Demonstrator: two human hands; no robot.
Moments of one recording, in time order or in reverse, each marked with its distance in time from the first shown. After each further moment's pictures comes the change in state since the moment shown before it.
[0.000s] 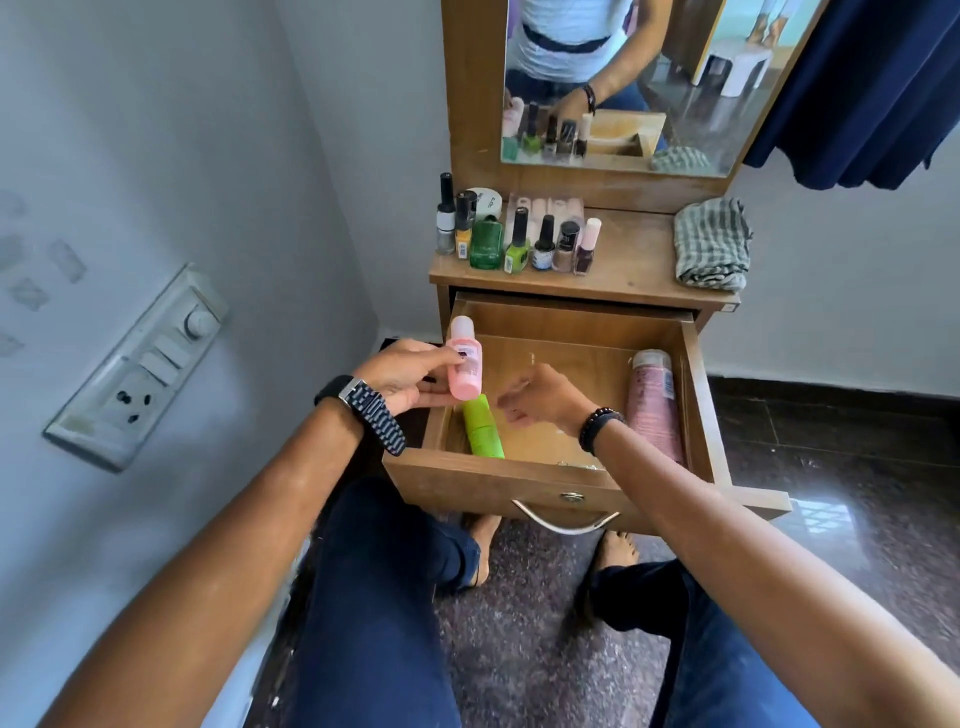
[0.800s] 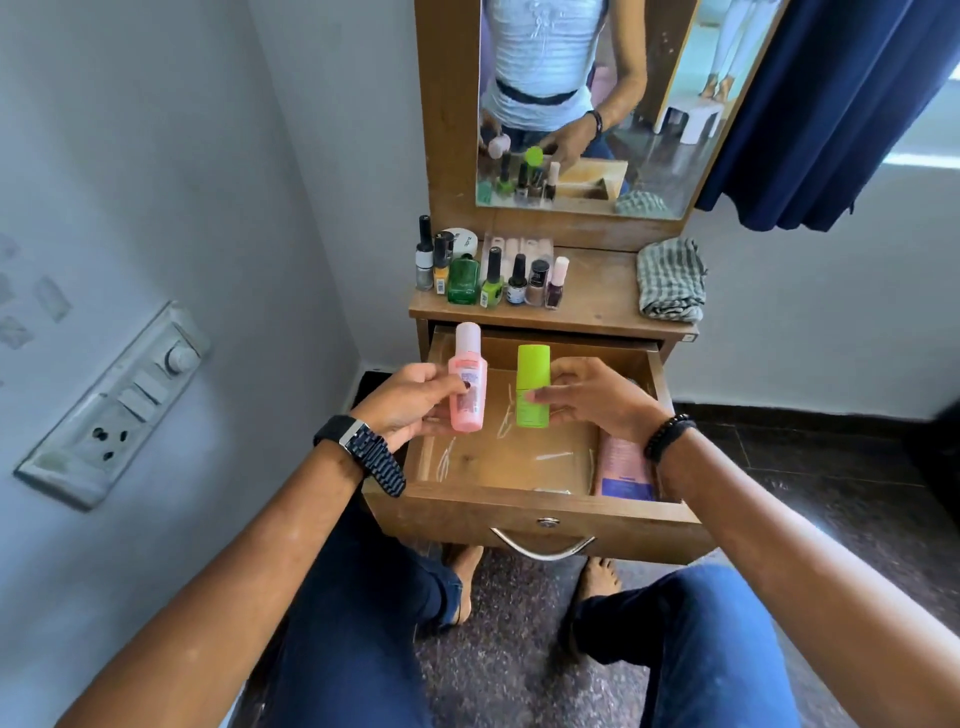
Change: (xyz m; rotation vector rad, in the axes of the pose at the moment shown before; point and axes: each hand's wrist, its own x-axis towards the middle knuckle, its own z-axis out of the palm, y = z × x) left_hand -0.020 0.005 0.023 0.068 -0.074 0.117; right_hand -0.049 -0.004 -0.077 0.296 -0.058 -0.135
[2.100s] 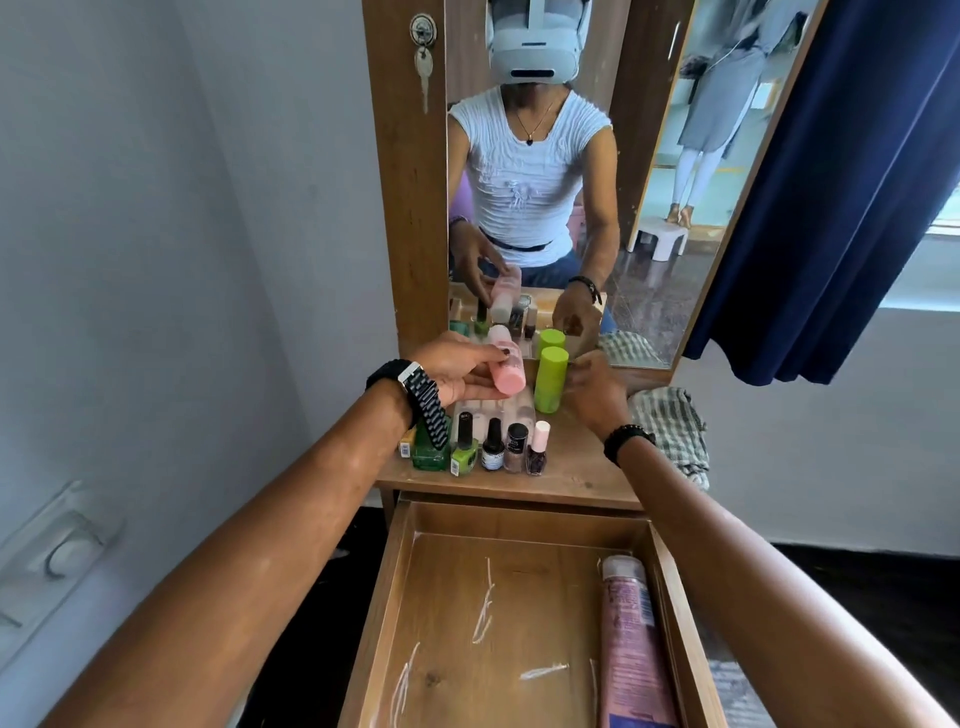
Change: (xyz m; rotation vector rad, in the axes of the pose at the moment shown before) left_hand 0.130 0.184 0.044 0.001 -0.027 0.112; right_hand 0.181 -0.065 -0.123 -0.358 0.659 -0.273
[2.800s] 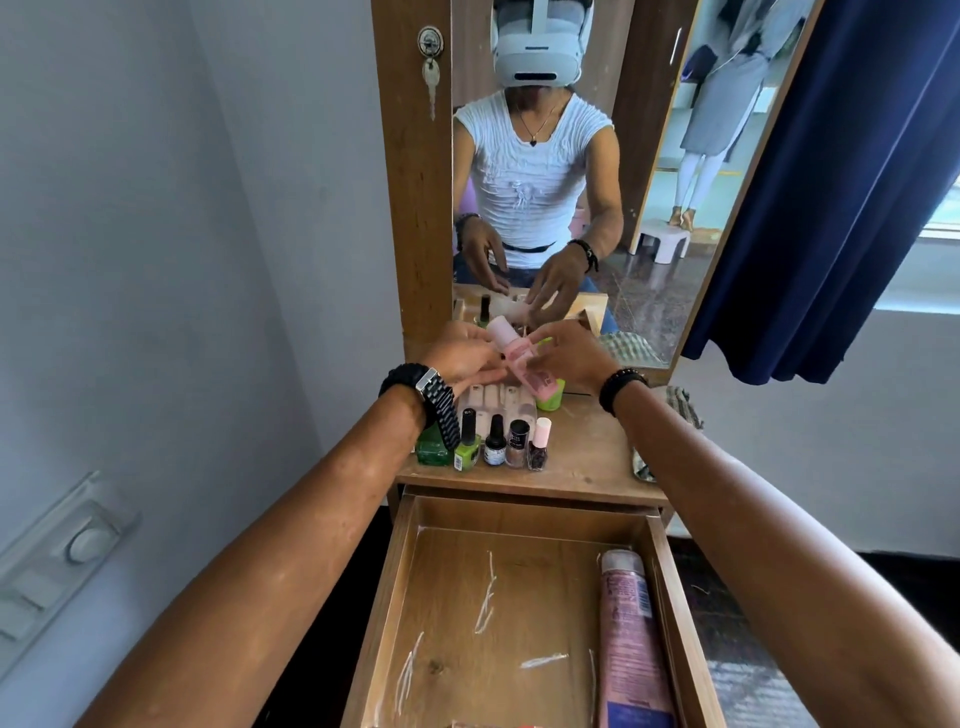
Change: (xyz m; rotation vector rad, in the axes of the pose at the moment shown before) left_hand -0.007 0.000 0.007 0.003 0.117 0.144; right_hand -0.010 -0.087 -0.019 -0.177 -0.277 -0.146
